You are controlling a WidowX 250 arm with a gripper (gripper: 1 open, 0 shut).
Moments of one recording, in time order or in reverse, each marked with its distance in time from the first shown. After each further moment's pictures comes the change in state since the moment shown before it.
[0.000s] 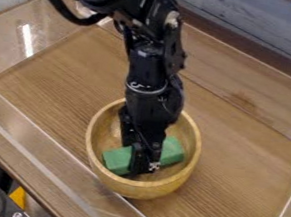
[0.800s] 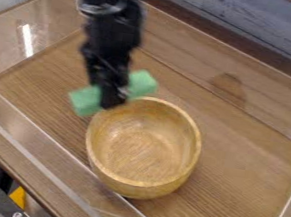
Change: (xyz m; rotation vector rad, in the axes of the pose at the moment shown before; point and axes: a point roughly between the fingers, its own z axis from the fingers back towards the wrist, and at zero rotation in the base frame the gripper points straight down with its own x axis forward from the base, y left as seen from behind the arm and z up) arm -0.035 0.047 0.066 0.035 -0.124 0.217
